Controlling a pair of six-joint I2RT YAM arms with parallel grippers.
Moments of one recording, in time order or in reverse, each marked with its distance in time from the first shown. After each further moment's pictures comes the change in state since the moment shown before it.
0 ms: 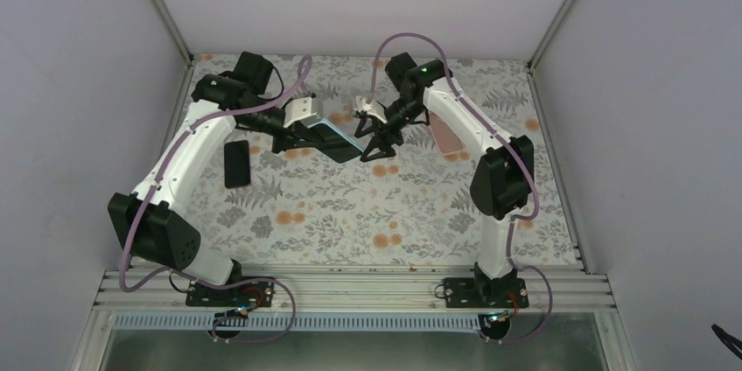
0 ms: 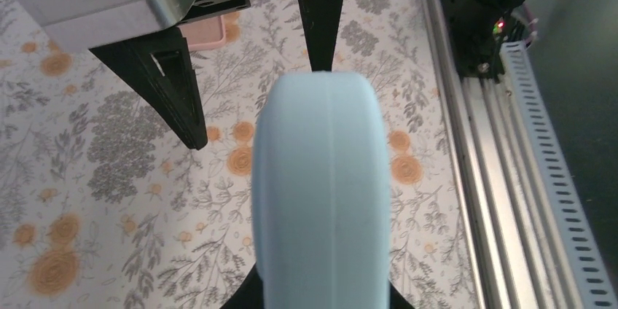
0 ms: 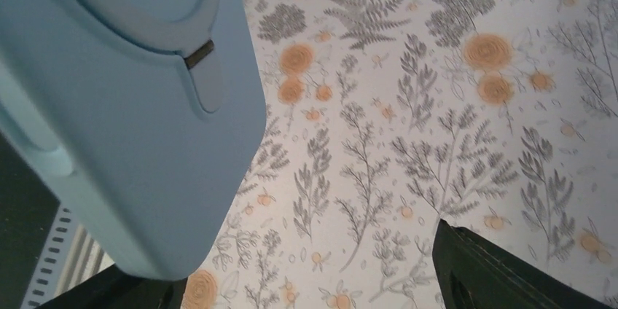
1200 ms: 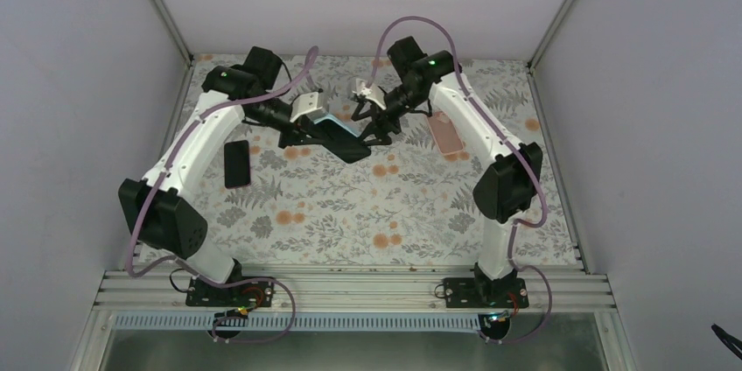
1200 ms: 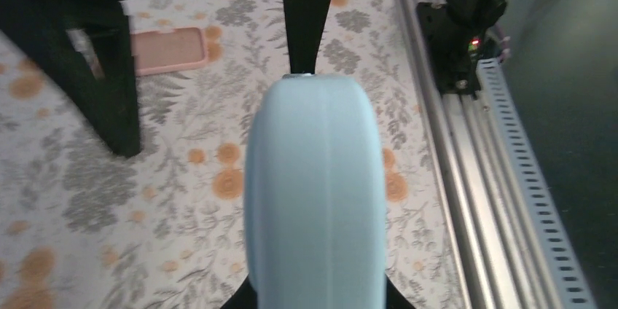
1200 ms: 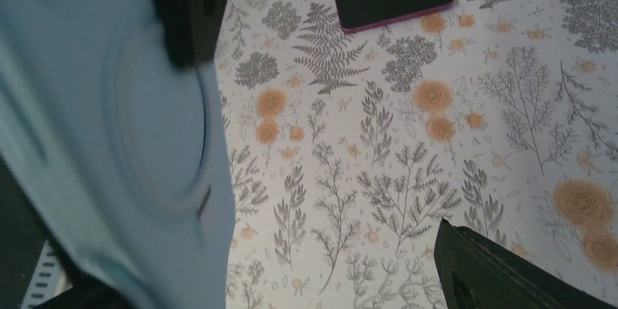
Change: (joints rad) left arm -0.034 0.065 0.071 0.009 0.018 -0.004; right arm 0.006 -0.034 0.102 0.021 0.032 0.121
